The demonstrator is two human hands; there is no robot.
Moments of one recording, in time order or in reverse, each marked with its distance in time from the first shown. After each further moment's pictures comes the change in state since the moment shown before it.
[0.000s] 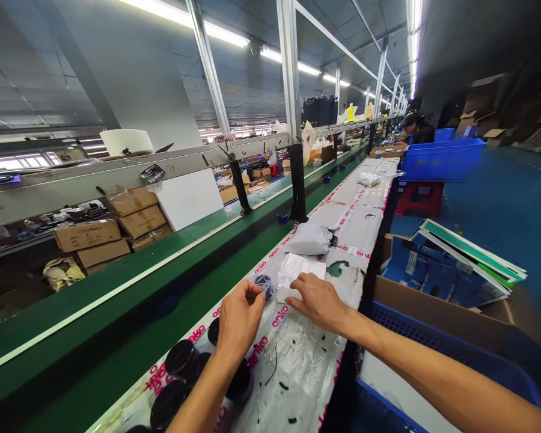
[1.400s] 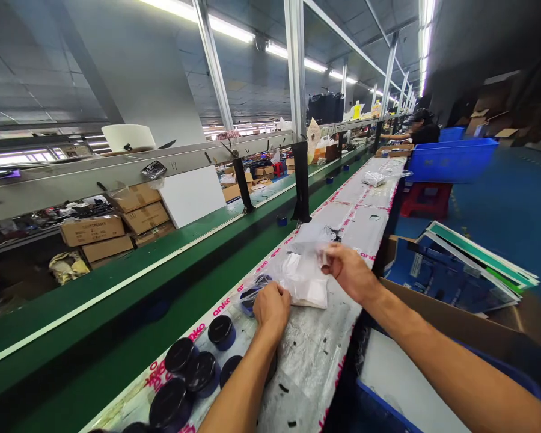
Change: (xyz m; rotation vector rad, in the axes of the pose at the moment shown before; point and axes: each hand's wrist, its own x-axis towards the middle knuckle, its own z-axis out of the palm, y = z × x) left_hand 0.029 -0.001 0.089 0.221 -0.121 -0.244; right_hand 0.021 0.032 -0.056 1.462 0.285 0.238
